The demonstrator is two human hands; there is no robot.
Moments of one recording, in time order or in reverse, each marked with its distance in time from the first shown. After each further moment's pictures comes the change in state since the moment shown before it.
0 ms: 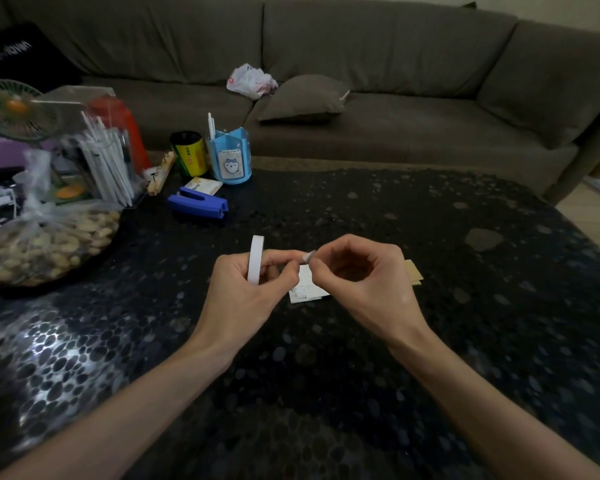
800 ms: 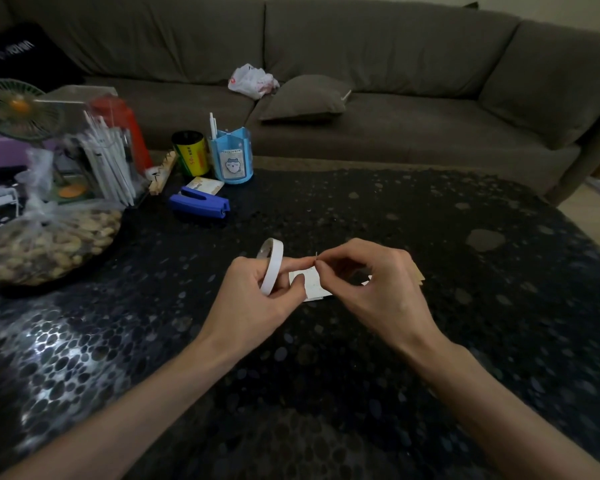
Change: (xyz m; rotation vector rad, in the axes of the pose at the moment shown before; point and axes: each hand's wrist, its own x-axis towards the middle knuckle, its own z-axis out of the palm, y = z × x) left_hand 0.001 -0.008 -0.001 0.224 -0.082 0.138; right_hand 0.000 0.006 -0.008 -0.366 0.007 -0.218
